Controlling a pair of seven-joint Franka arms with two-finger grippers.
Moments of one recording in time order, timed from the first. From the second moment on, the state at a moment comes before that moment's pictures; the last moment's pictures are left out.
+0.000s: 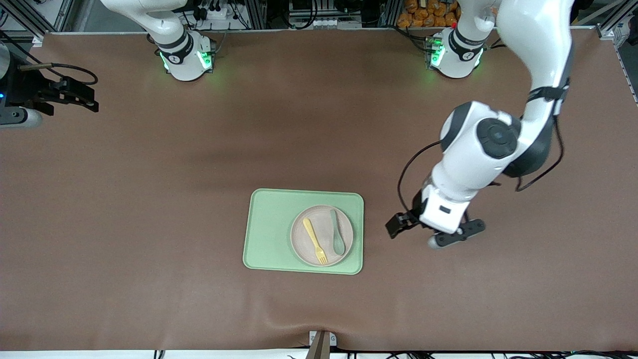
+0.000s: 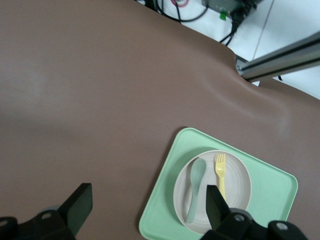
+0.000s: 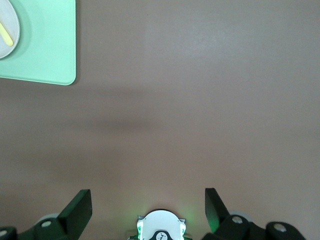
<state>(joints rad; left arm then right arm) -0.21 0.47 -0.22 -1.44 0.02 2.18 -0.78 0.09 0.01 -0.03 -1.47 0.02 1.31 -0.02</state>
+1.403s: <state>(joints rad) -0.03 0.10 -0.22 -1.45 0.02 1.63 -0.58 0.42 0.41 -0.02 -1.45 0.10 1.84 -0.01</state>
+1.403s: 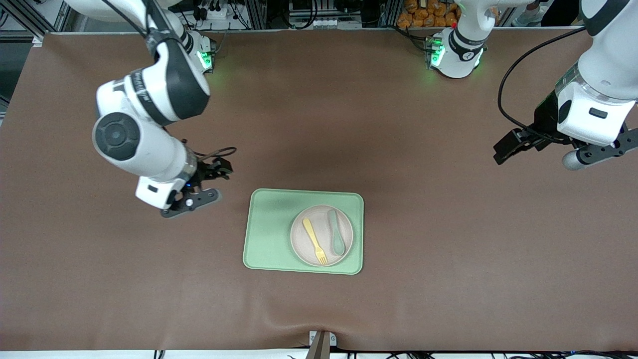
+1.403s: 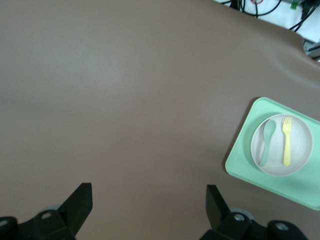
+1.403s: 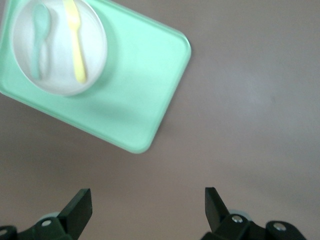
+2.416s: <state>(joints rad) -0.03 0.04 -0.10 -1.46 0.02 1.57 -0.23 0.59 0.85 -0.02 -1.27 0.10 2.44 -0.02</state>
